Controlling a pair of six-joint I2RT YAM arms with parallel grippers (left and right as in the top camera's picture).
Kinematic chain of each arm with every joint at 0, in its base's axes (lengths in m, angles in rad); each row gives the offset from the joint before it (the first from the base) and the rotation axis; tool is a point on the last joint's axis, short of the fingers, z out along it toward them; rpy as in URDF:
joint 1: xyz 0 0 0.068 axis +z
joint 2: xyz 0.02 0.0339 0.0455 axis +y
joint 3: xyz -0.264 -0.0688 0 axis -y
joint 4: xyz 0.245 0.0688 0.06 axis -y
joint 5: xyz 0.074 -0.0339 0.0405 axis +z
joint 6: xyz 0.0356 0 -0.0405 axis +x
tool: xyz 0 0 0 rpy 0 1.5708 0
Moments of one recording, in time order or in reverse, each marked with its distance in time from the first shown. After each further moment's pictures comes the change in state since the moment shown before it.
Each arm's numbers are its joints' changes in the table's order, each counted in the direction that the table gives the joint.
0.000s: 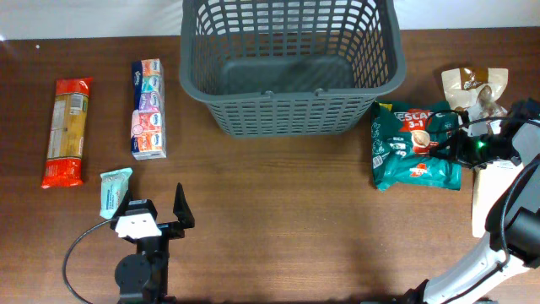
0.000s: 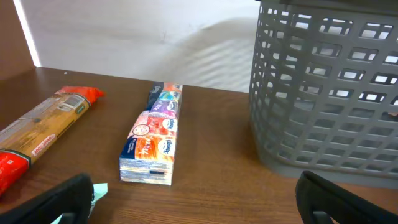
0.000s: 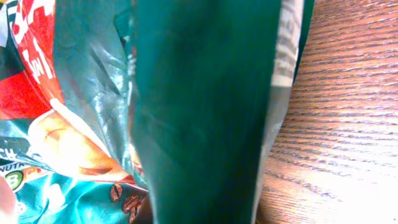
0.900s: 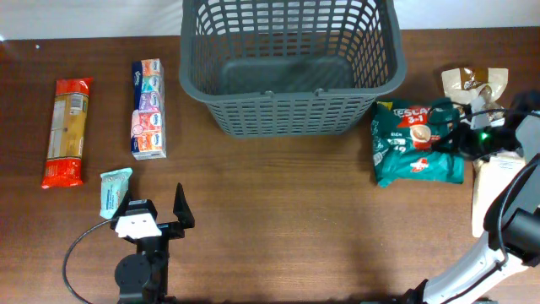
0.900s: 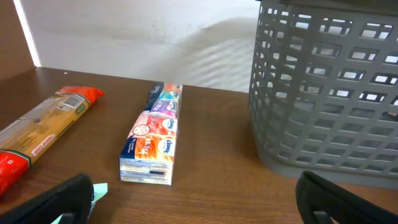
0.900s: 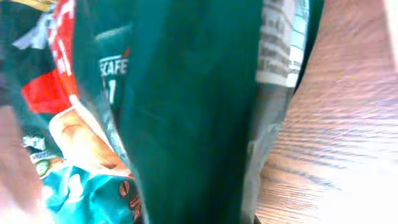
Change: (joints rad) left arm 0.000 0.000 0.000 0.000 0.000 0.000; right arm 0.014 -0.011 0.121 -0.112 -0.006 0.038
